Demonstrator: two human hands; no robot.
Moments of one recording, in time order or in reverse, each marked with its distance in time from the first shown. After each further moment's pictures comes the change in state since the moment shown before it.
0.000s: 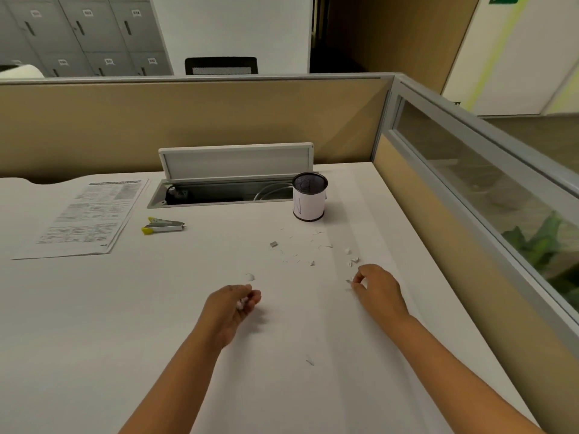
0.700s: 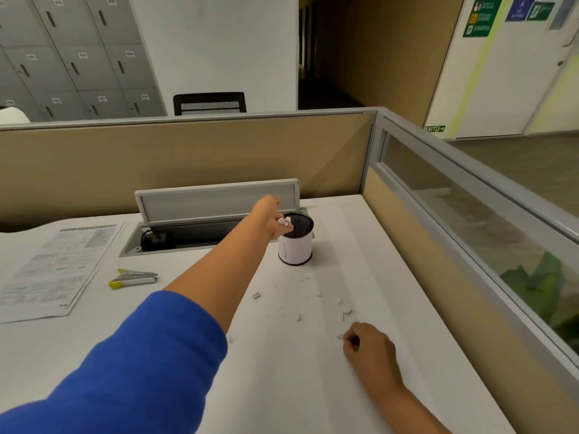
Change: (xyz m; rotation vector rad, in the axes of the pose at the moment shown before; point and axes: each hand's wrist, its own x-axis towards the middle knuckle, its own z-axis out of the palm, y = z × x) left_hand 0.119 0.160 0.187 -0.117 -0.181 -0.031; right_hand 0.008 0.009 0.020 0.059 0.016 0.073
